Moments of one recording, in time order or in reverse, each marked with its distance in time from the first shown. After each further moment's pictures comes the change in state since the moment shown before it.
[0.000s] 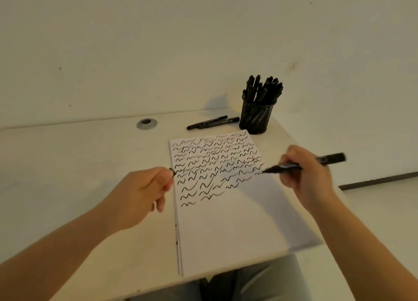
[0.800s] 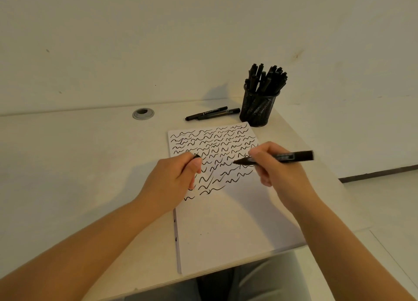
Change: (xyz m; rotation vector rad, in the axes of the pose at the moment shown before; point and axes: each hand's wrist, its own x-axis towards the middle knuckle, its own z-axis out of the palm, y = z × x) left_hand 0.032 -0.010 0.044 0.185 0.138 0.162; right_hand -0.009 0.019 0.030 -0.327 -0.076 0.059
